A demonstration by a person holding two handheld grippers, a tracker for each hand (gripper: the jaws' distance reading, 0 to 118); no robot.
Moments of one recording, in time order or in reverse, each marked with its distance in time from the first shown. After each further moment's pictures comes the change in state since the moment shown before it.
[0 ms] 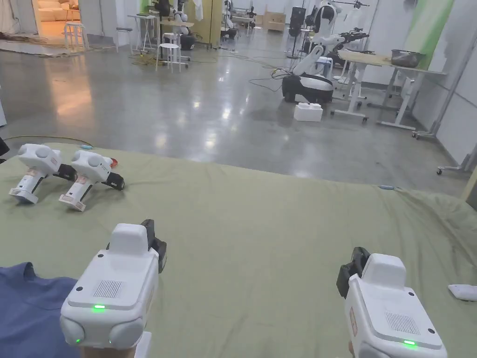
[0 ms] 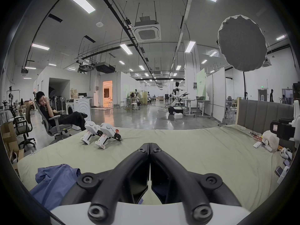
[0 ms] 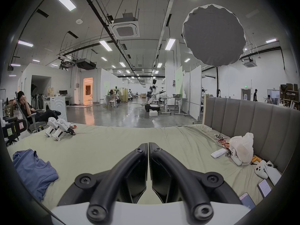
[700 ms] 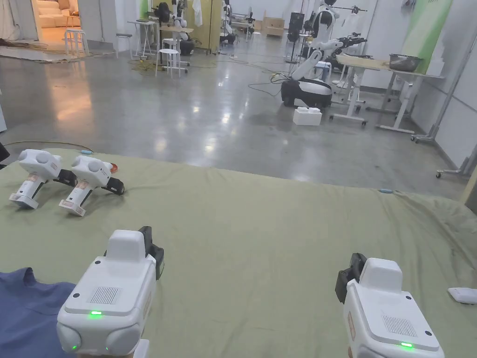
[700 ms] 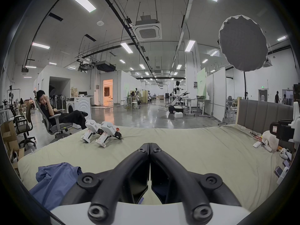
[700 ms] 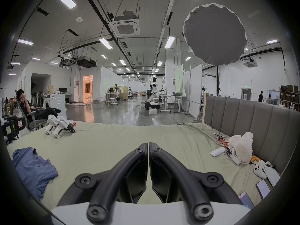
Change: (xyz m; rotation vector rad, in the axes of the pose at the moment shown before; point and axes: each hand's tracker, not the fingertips) left arm -0.003 0.000 0.005 -0.013 0.002 0.006; right arm -0.001 0.000 0.001 -0.027 -0.003 0.013
